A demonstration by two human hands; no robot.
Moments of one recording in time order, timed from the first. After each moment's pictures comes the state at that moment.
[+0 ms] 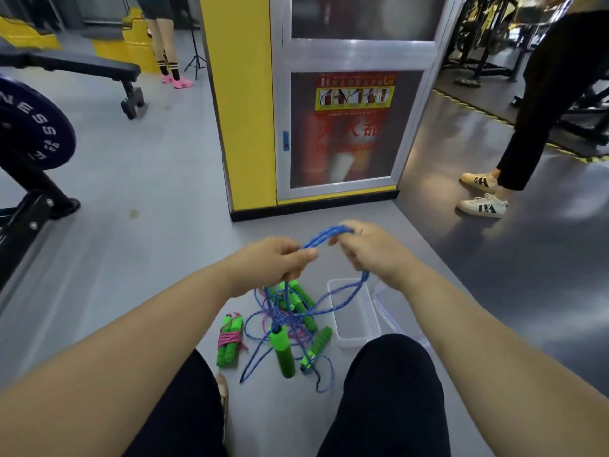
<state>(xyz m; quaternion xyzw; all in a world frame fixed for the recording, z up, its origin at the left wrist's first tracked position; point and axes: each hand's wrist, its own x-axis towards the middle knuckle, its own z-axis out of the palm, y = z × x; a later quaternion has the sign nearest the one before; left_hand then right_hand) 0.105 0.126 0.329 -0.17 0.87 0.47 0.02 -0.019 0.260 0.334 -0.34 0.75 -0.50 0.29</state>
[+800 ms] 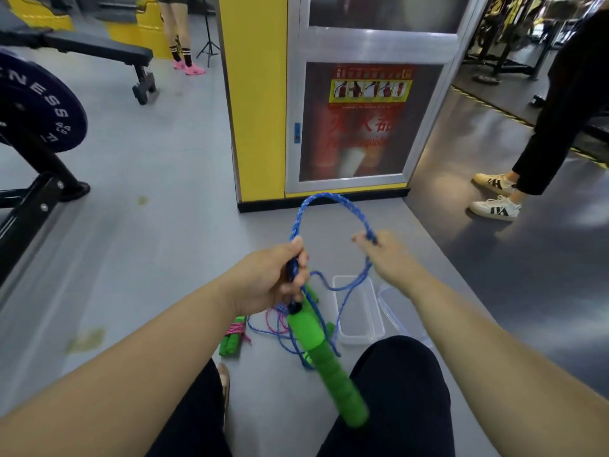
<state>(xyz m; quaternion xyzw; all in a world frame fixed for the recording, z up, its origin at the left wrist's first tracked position) 0.117 0.131 0.308 -0.22 0.54 0.81 0.01 -0.057 0.260 0.286 -0.32 0.86 -0.37 0.15</state>
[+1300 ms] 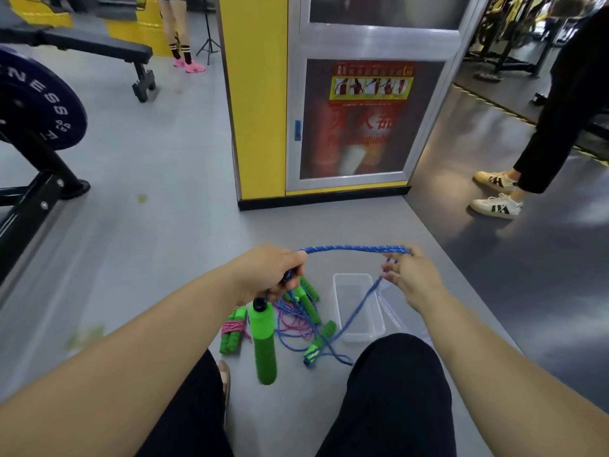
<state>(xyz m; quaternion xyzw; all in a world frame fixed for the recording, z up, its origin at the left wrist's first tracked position) 0.112 0.121 0.306 -0.29 0.70 0.64 0.08 -0.065 0.284 0.259 -0.01 0.72 -0.65 0.24</state>
